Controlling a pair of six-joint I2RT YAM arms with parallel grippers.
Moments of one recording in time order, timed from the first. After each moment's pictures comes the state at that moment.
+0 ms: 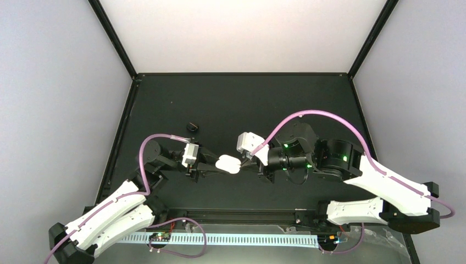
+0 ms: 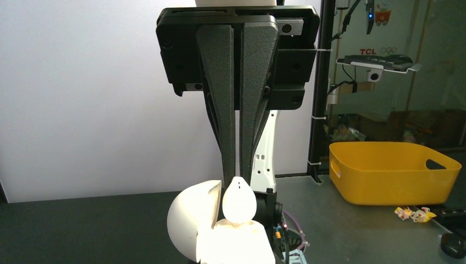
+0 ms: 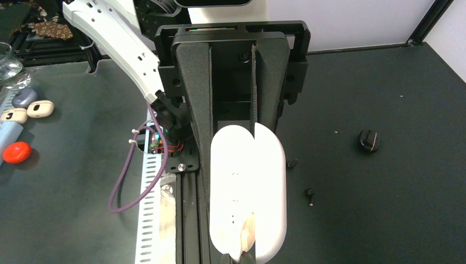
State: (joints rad) left arm -0.71 0.69 0.56 0.39 0.95 -0.20; right arm 1.22 1.10 1.46 -0.89 -0.19 -0.09
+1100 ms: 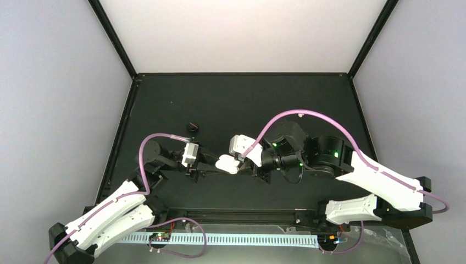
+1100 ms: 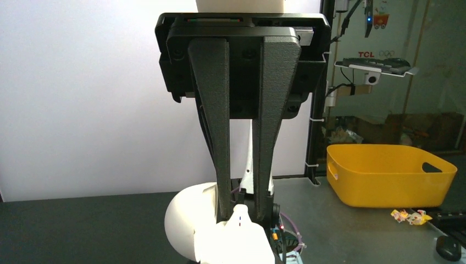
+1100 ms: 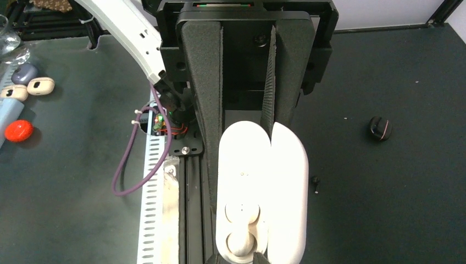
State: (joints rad) left arm -0.71 0.69 0.56 0.40 0.95 -0.21; right arm 1.24 1.18 1.54 -0.98 -0.19 -0.12
